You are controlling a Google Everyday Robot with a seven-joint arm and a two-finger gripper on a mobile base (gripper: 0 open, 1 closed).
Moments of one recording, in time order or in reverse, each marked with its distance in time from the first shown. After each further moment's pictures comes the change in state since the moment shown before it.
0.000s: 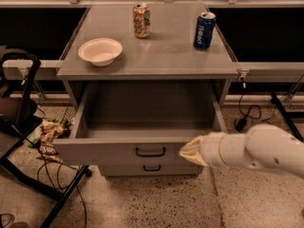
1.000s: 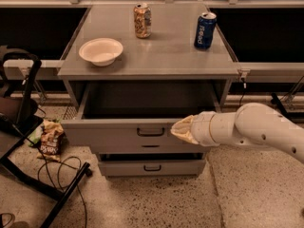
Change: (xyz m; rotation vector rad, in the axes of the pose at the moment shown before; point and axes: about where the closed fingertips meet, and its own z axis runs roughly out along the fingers) arm -0.056 -0.050 0.019 0.033 -0.087 -0.091
